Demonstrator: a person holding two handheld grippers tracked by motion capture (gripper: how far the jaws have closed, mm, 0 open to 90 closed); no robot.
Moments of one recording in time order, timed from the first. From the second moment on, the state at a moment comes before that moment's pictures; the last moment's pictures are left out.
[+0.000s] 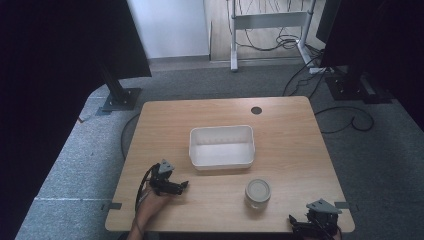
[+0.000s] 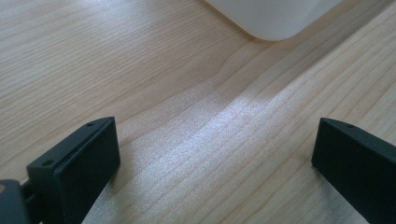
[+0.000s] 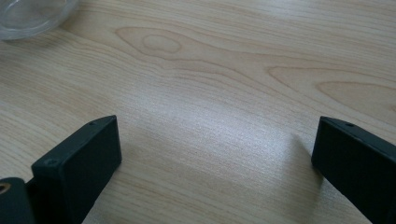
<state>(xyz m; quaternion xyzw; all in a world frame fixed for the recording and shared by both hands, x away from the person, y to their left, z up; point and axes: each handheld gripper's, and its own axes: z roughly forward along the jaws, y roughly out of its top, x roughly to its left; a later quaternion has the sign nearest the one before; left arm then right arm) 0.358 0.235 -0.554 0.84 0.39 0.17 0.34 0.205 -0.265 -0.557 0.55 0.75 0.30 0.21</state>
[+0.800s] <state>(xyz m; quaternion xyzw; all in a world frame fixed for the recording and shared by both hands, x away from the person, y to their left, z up) 0.359 0.235 -0.554 0.84 0.39 0.17 0.34 0.201 -0.258 -0.547 0.53 0.76 0.32 0.21</state>
